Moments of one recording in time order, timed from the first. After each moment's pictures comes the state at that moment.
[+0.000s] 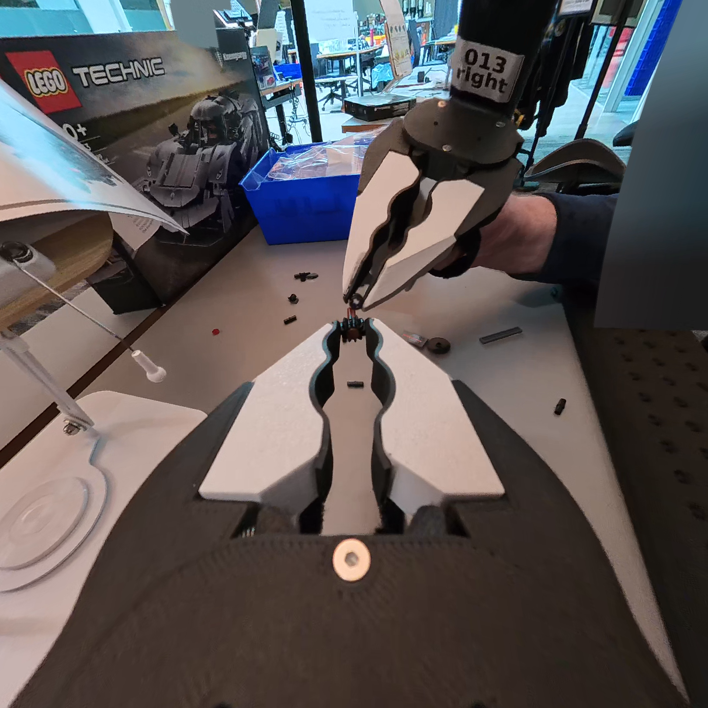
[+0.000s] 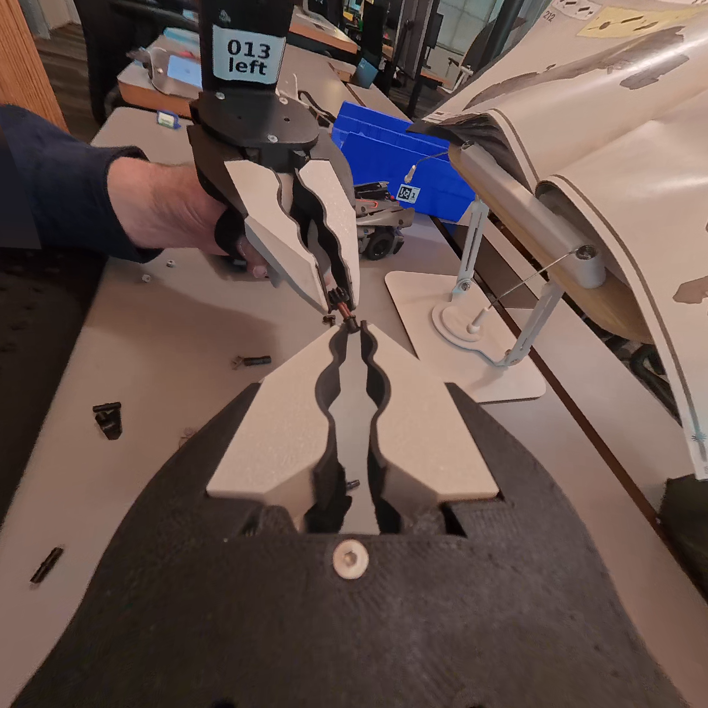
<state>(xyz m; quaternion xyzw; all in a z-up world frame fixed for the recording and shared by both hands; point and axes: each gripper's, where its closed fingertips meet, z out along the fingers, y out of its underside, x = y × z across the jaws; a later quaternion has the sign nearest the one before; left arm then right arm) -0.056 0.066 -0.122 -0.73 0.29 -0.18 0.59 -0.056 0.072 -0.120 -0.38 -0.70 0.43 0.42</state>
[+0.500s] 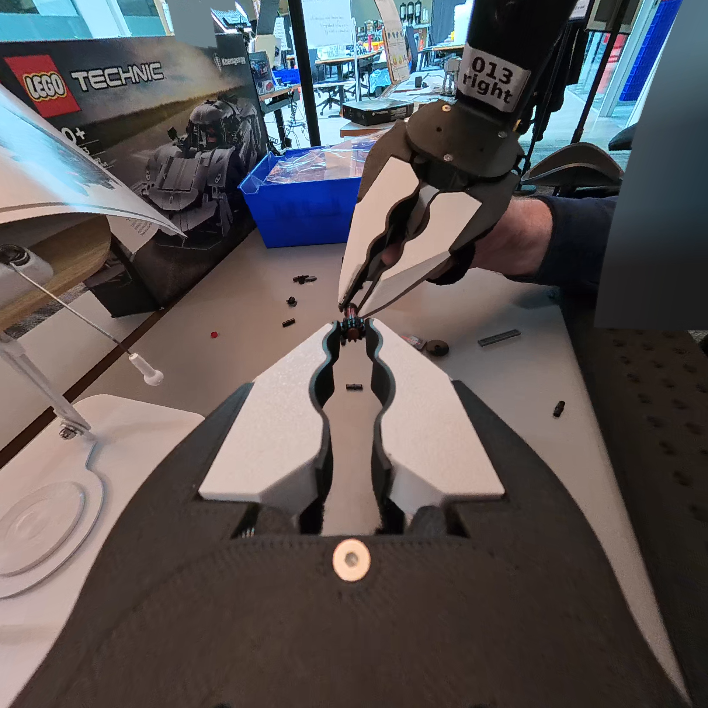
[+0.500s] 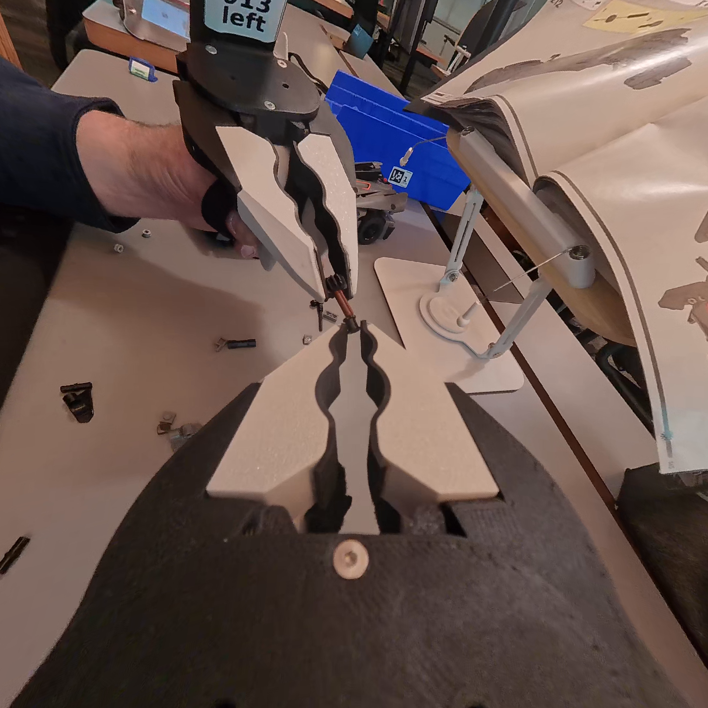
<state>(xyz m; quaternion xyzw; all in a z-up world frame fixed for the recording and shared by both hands) -0.055 0.067 -0.121 -0.73 0.29 -0.18 0.60 -0.057 0.075 -0.126 -0.37 -0.72 0.39 0.44</state>
